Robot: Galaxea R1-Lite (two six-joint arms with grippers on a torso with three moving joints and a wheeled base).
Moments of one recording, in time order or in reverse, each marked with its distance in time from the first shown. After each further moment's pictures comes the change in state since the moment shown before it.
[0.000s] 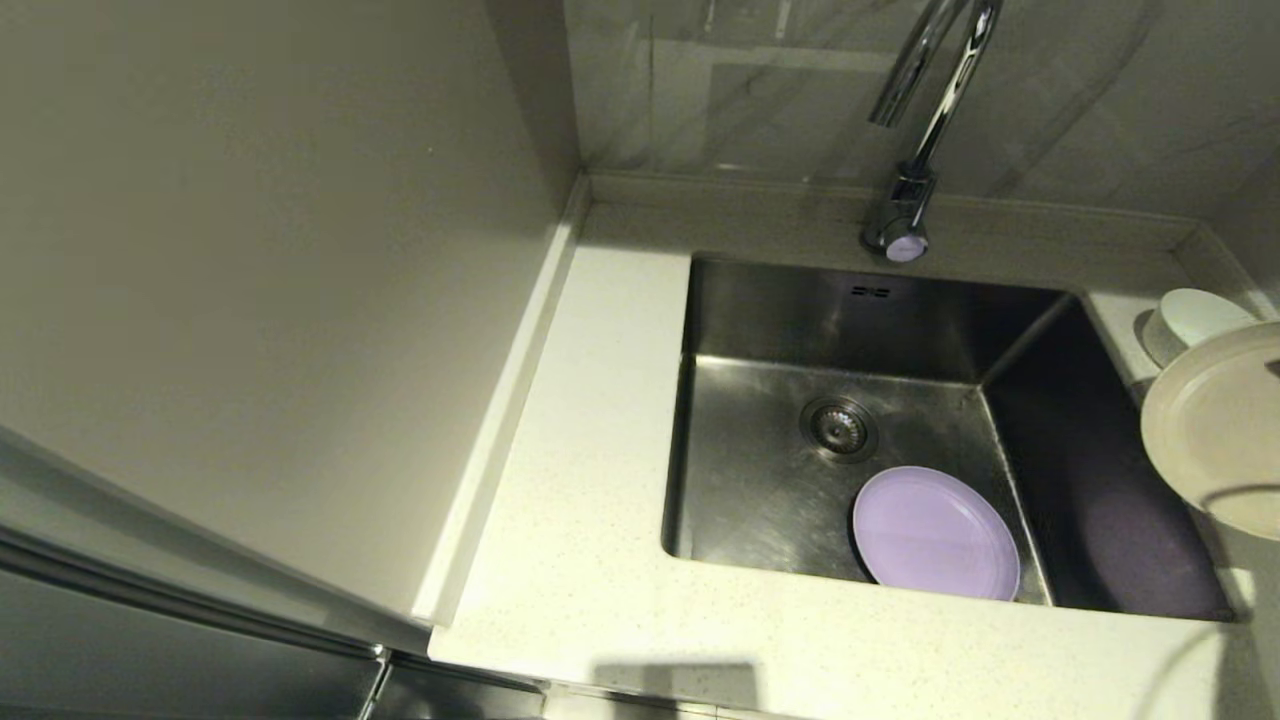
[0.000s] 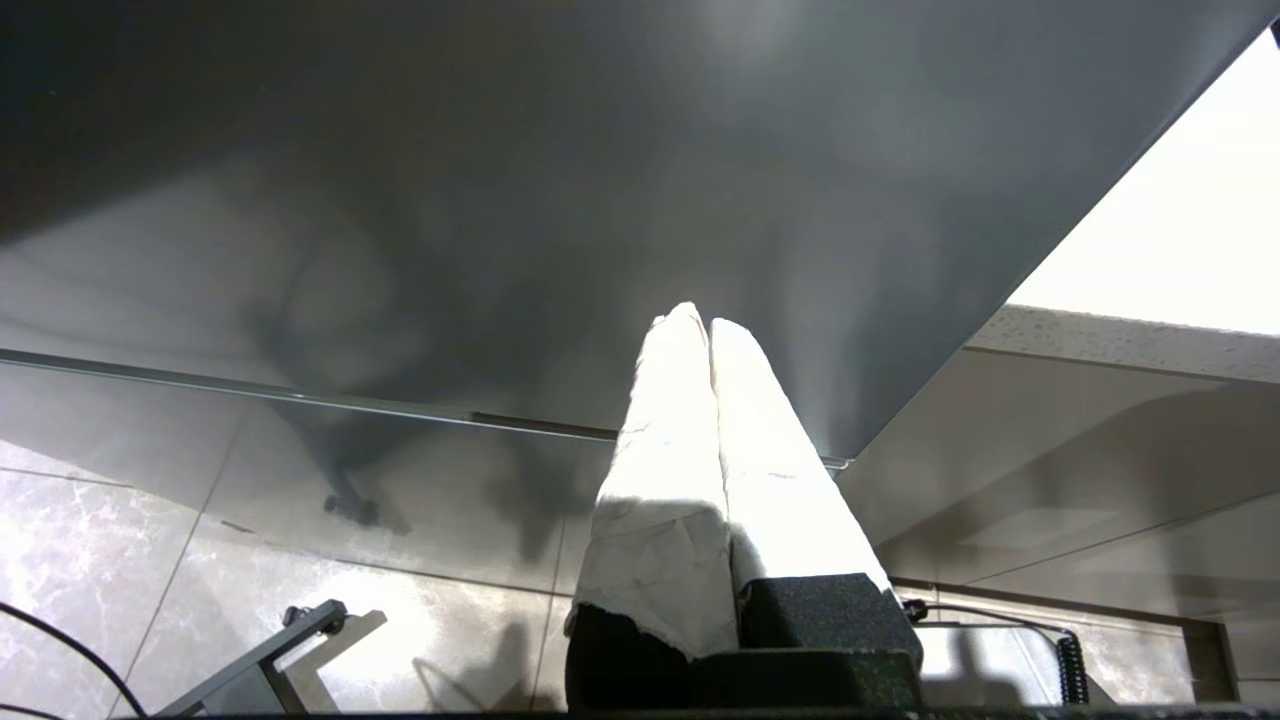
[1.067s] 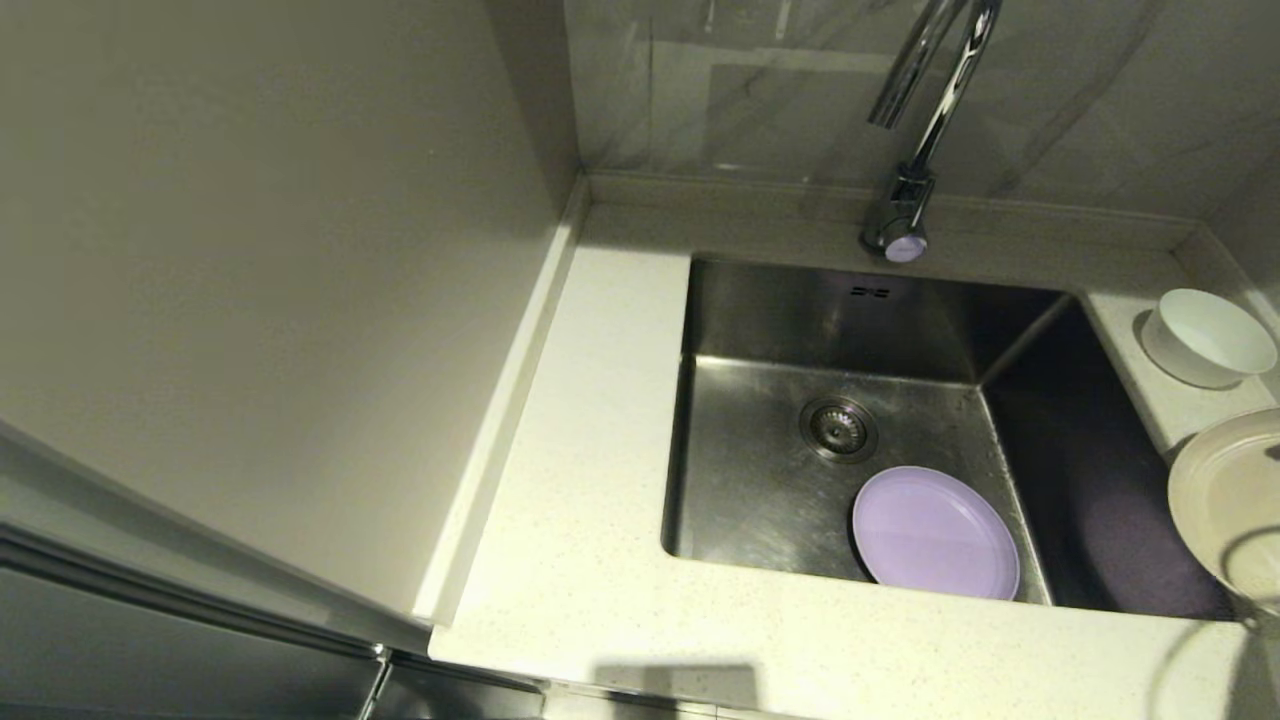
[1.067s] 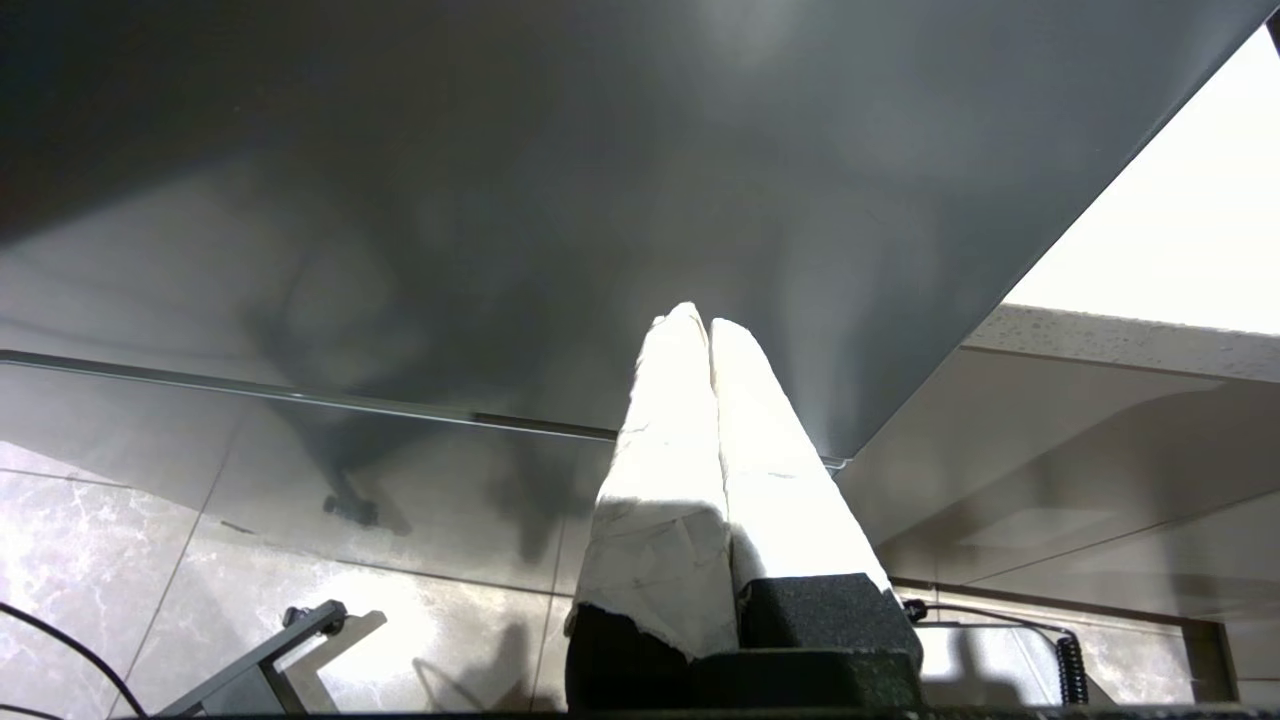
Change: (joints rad) left arm 0.000 0.000 0.000 0.000 0.000 0.000; right arm -0.118 0.051 0.237 -0.181 0.006 -0.317
